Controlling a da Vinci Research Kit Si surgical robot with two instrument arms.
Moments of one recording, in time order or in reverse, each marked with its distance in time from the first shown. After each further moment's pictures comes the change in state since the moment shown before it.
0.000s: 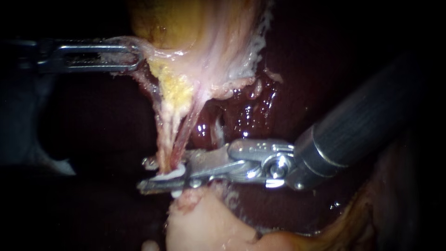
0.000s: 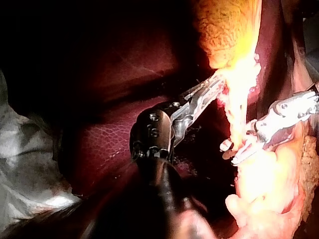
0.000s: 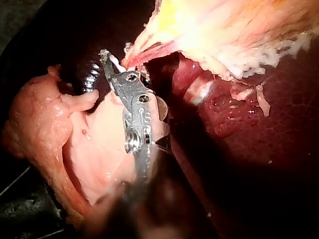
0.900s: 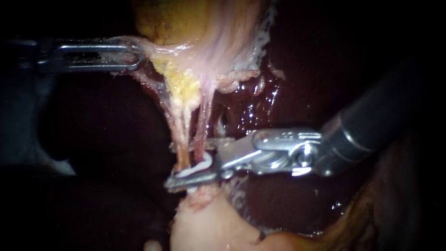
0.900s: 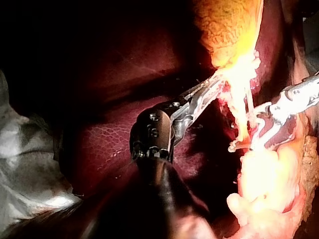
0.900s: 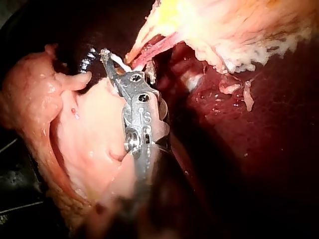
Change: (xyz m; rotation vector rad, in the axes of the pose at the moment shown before) right arm 0.001 0.000 -0.007 -0.104 0.024 -0.112; left arm 0.000 0.000 0.000 0.000 0.000 0.000
